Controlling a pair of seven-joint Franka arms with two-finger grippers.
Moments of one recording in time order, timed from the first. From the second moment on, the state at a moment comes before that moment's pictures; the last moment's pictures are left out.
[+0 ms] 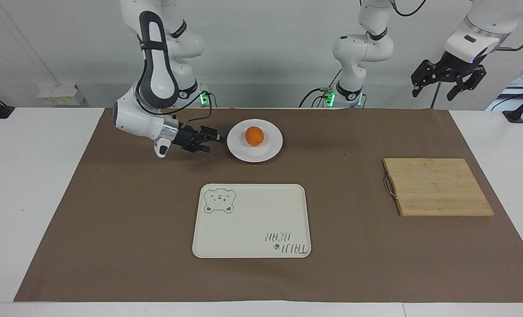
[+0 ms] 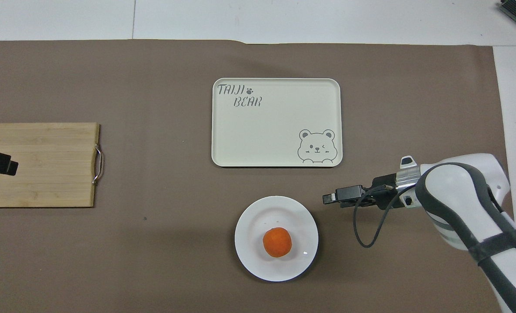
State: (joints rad) left arm -0.09 -0.04 0.04 -1.46 -0.01 1.35 0.14; right arm 0.13 0.03 -0.06 -2.33 0.98 1.96 -0.49
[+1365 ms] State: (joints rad) left arm -0.09 -0.04 0.04 -1.46 -0.01 1.35 0.14; right arm 0.28 0.03 -0.06 -2.53 1.12 2.10 -0.58
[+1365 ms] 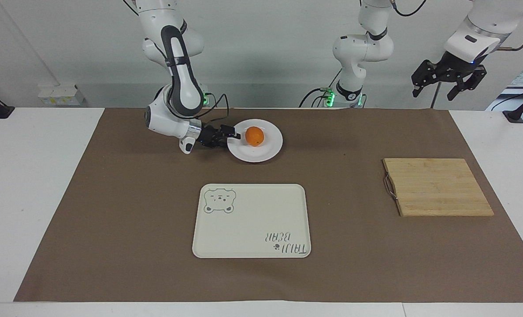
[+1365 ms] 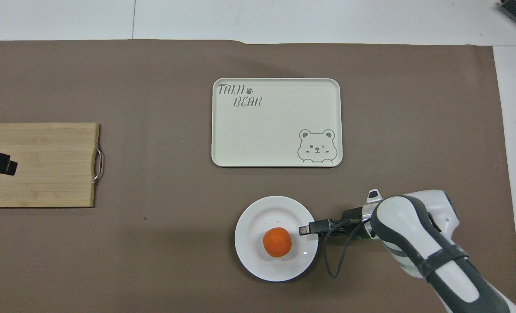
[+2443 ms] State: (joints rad) left arm -0.09 -0.04 0.04 -1.46 -0.01 1.35 0.14; right arm 0.29 0.02 -0.06 -2.53 1.12 2.10 -0.58
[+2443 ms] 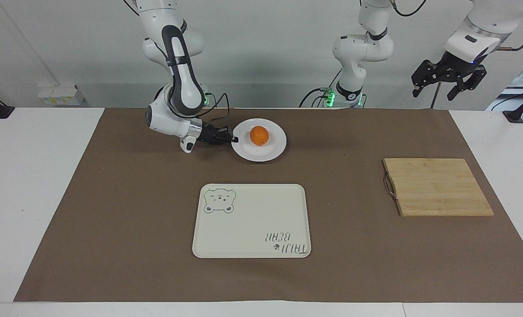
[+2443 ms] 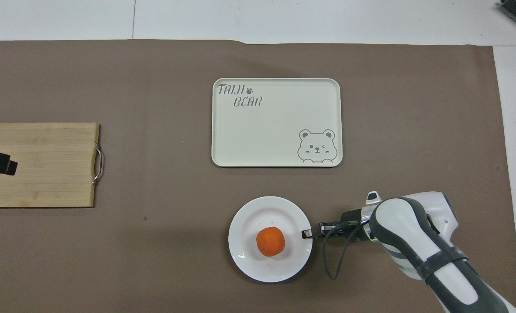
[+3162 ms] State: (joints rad) left arm -0.09 -0.04 0.04 -1.46 -0.01 1.35 0.14; right arm 0.31 0.01 -0.06 -2.50 1.13 2.11 -0.61
